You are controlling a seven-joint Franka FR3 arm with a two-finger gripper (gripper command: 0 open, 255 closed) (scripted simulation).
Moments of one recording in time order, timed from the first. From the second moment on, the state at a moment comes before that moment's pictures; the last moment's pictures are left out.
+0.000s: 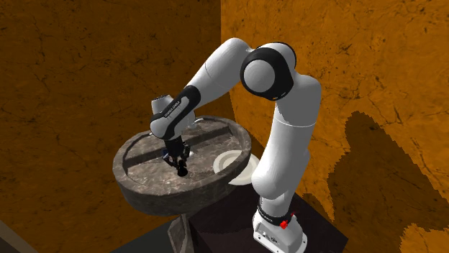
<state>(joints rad) 0.06 0.00 0.32 -2.38 0.05 2.20 0.31</state>
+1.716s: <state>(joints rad) 0.05 -0.15 0.30 -2.30 0.09 1.97 0.27</state>
